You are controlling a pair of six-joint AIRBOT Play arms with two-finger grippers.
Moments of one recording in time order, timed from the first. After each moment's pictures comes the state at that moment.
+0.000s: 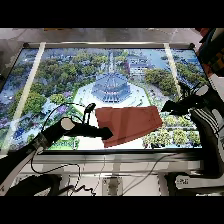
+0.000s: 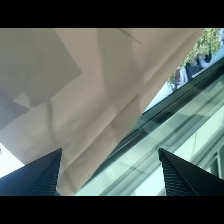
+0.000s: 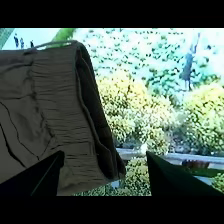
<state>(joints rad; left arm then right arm) -0.52 -1.18 0.68 0.63 -0.77 -1.20 -0.28 -1.51 1.17 -1.17 1.26 1.33</state>
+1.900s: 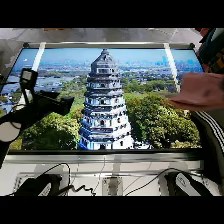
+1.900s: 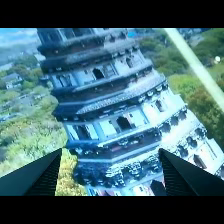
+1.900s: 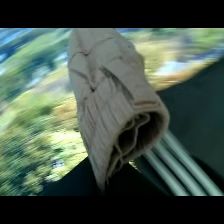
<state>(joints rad) -0.20 -0.66 0.82 1.20 -0.66 -1.20 -0.62 -1.01 1.45 -1.43 1.30 1.59</state>
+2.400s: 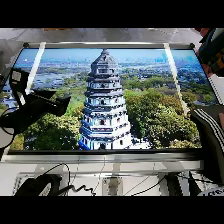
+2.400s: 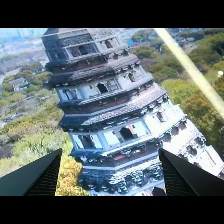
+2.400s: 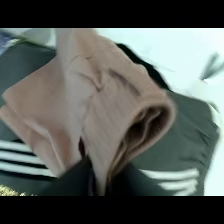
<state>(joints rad) -0.19 -0.62 0.82 1.20 -0.66 -1.20 -1.22 -0.82 1.45 -1.60 1.50 1.69</state>
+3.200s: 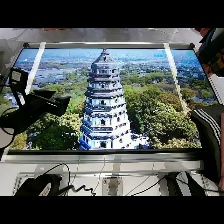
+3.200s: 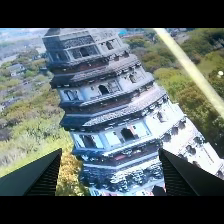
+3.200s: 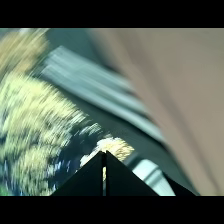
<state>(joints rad) -0.19 -0.62 0.82 1.20 -0.66 -1.20 -0.79 -0.82 1.27 -1.42 1.50 1.56</state>
